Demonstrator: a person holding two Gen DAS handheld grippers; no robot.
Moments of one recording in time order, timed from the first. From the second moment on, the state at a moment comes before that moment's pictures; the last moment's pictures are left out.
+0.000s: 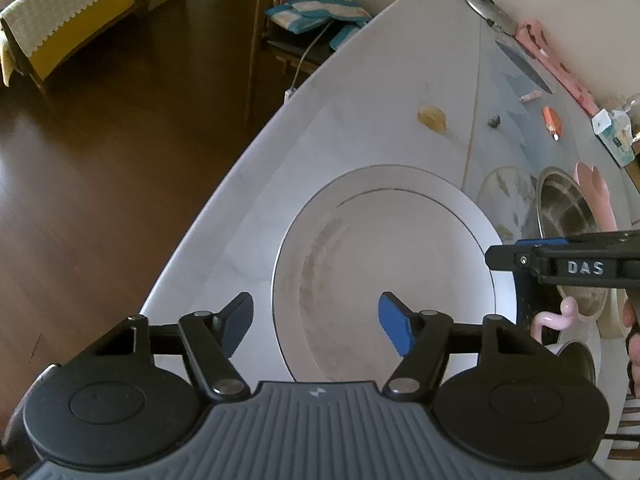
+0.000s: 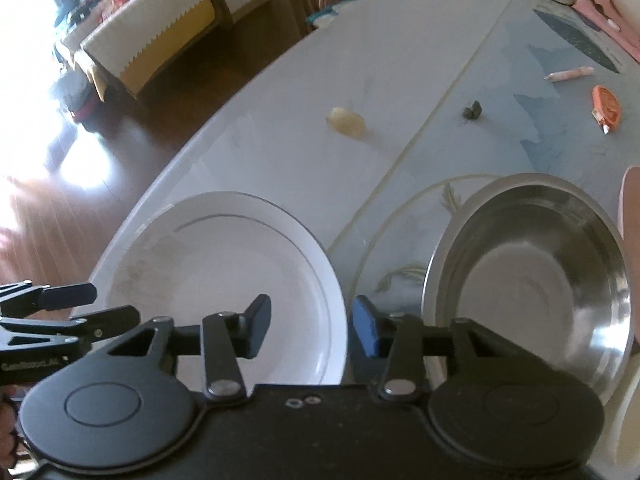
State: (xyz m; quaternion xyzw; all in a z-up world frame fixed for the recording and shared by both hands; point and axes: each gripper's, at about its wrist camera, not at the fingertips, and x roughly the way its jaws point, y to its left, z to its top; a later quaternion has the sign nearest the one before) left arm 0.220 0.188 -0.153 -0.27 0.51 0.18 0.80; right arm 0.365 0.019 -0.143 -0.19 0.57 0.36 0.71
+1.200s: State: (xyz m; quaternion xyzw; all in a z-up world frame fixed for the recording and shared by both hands) left arm 0.165 0.196 -0.171 -0.31 0.54 0.19 0.76; right arm 0.330 0.019 -0.161 -0.20 0.59 0.34 0.71
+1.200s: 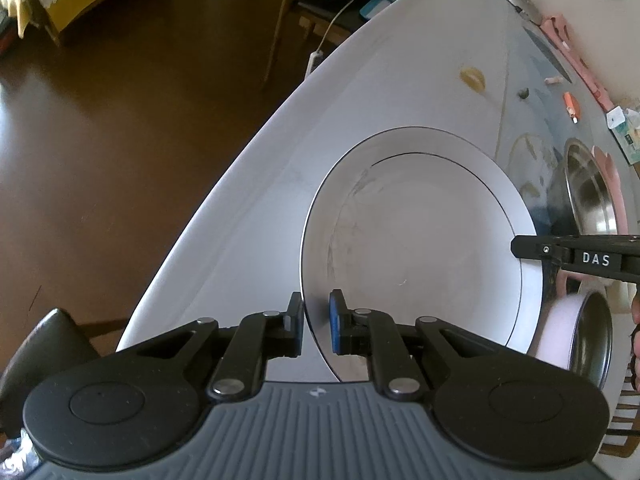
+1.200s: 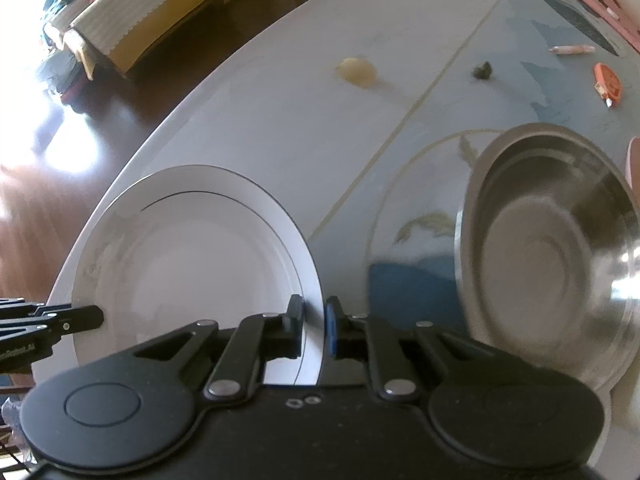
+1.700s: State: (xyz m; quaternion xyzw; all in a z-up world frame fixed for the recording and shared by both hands) left arm 0.095 0.178 -0.172 -0.29 0.55 0.18 0.76; right arm 0.260 0.008 -0.156 -0.23 0.59 0.36 0.68
